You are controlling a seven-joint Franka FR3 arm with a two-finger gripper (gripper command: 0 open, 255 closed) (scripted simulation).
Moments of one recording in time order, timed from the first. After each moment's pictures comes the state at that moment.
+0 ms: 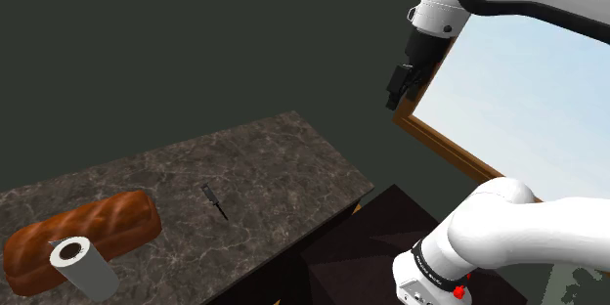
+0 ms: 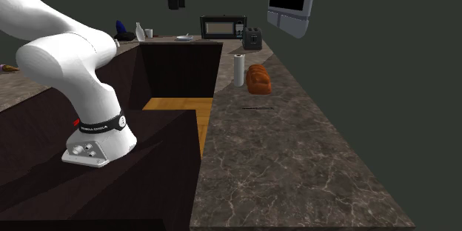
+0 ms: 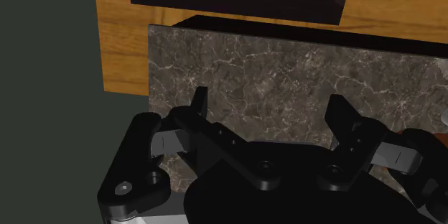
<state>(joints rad) -0.02 -0.79 0.05 -2.31 0.05 1.46 -0.04</state>
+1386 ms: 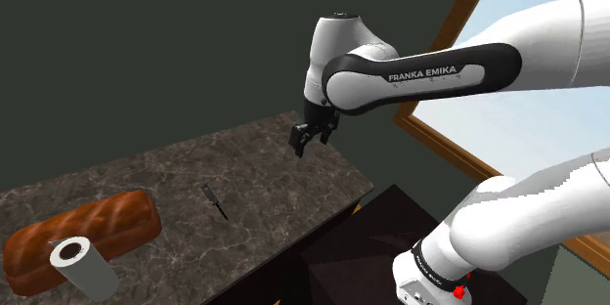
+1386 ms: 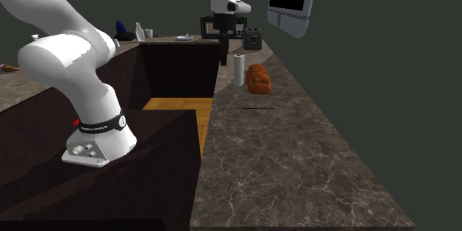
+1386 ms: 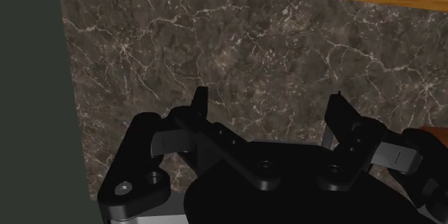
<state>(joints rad) 0.03 -0.35 0.35 -2.43 0.11 2.05 0.25</state>
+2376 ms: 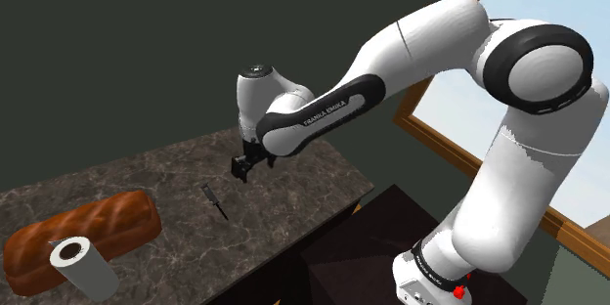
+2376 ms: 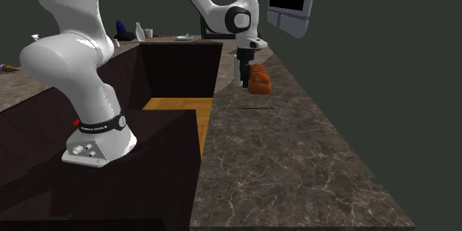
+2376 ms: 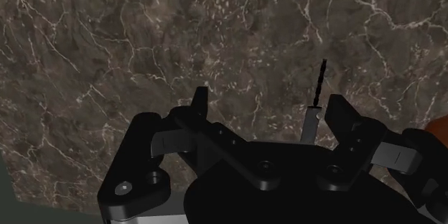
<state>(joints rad) 0.08 0.26 0.45 -2.15 -0.22 2.31 0.62</state>
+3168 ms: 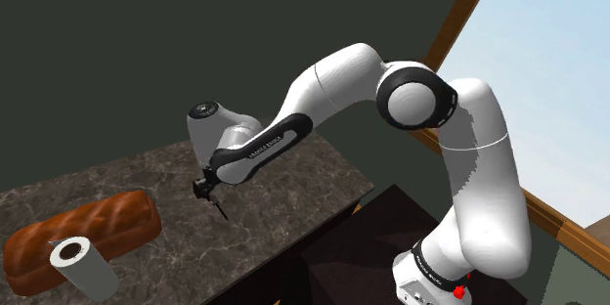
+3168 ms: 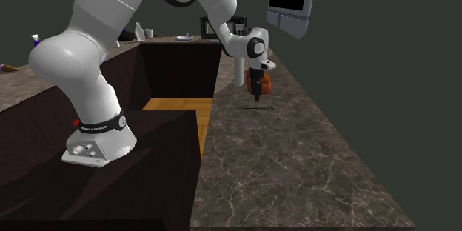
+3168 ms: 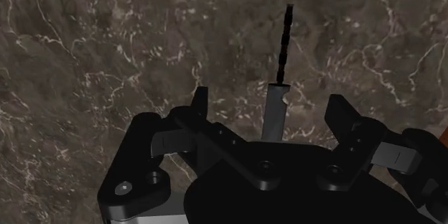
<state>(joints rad) 0.29 0.75 0.34 -1.71 -0.42 2.31 0.80</state>
